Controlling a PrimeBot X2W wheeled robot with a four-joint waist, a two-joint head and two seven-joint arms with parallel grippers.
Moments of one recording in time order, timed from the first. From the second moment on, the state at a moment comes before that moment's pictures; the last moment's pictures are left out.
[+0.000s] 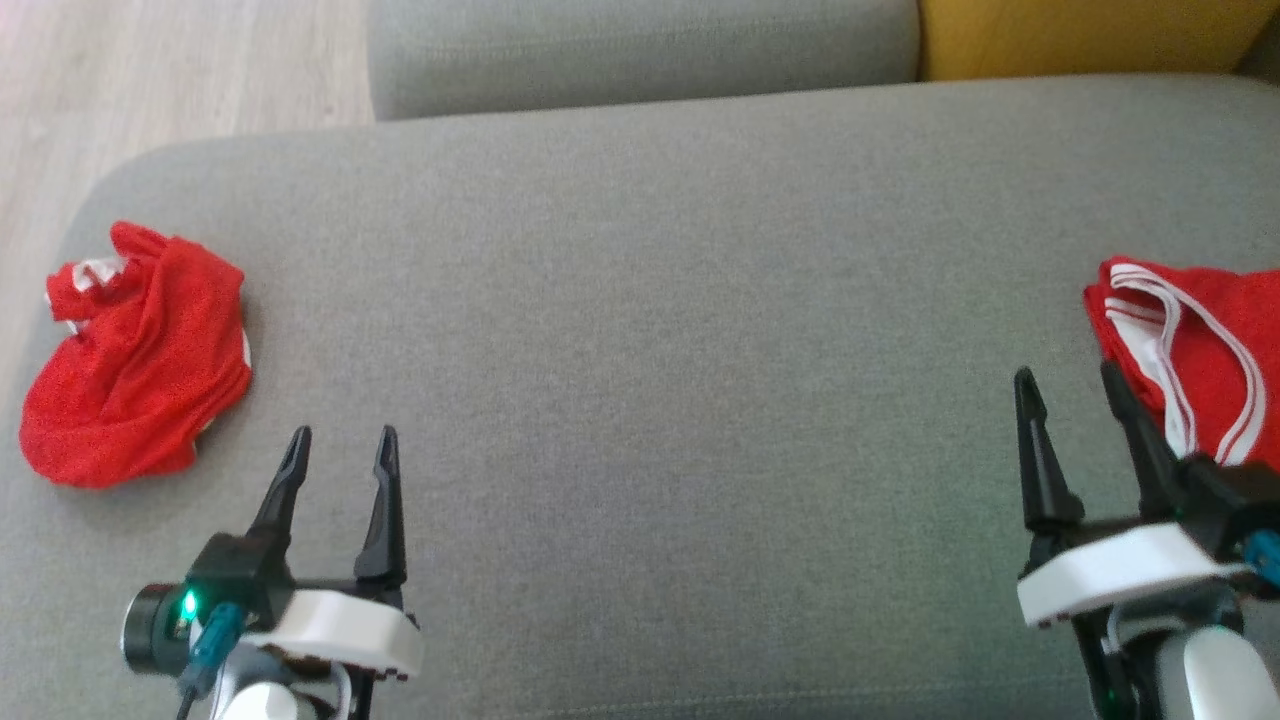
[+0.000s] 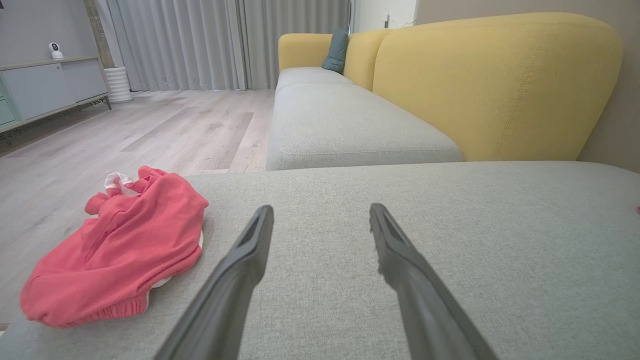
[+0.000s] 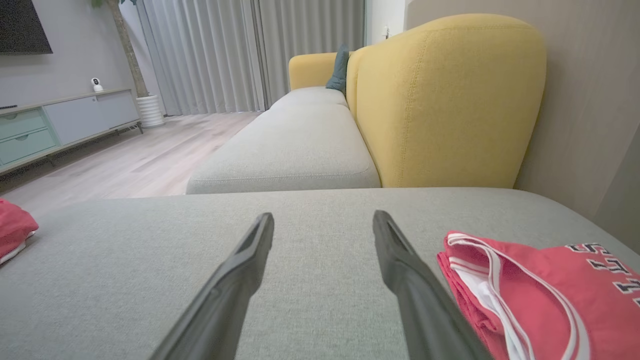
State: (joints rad) left arm 0.02 0.25 -0.33 0.06 -0.29 0.23 -0.26; right arm 0.03 -0.06 -0.03 -0.03 0.11 0.13 0.00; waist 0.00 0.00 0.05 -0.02
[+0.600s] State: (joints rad) left arm 0.08 0.26 -0.32 0.06 -0.29 0.24 -0.24; right arm 0.14 -0.05 -0.04 -0.09 0.13 0.13 0.06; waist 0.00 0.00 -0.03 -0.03
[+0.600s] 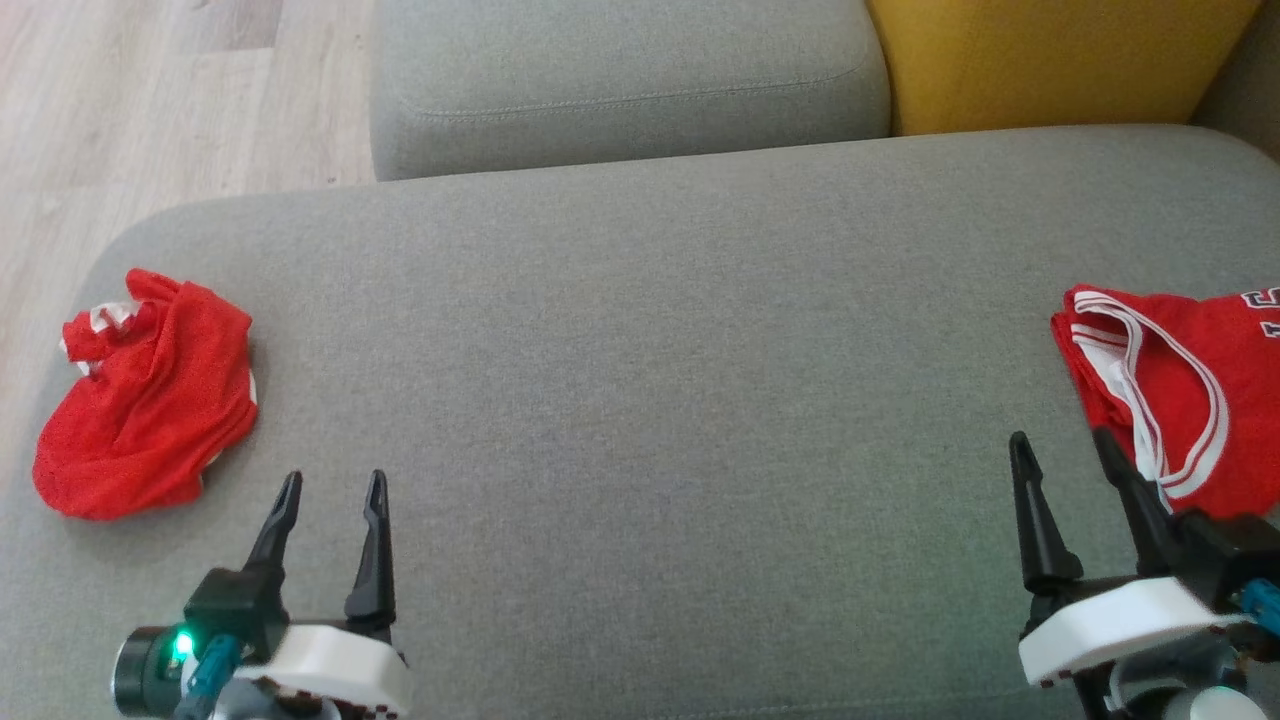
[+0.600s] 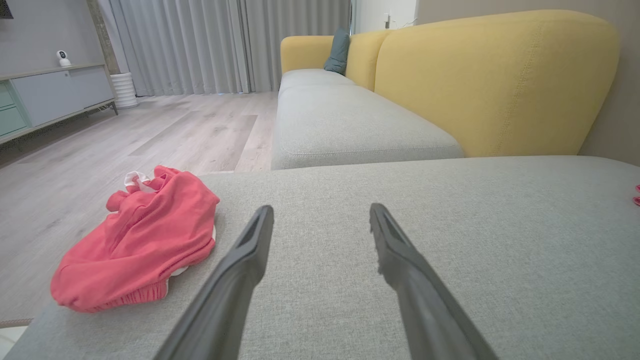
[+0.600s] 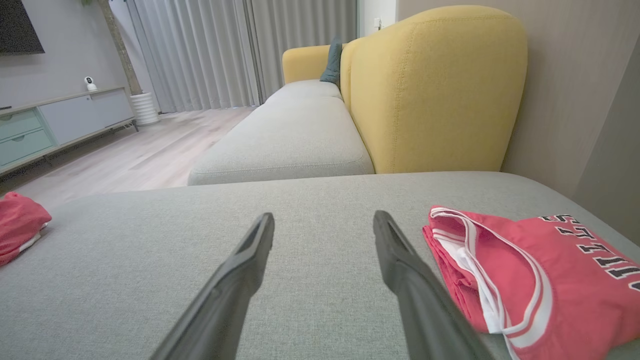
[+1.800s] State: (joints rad) left arm 0.01 0.27 -0.34 0.09 -0.30 0.24 -0.24; right arm 0.16 -0.04 -0.05 -0.14 0.15 0.13 0.08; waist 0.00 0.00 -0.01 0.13
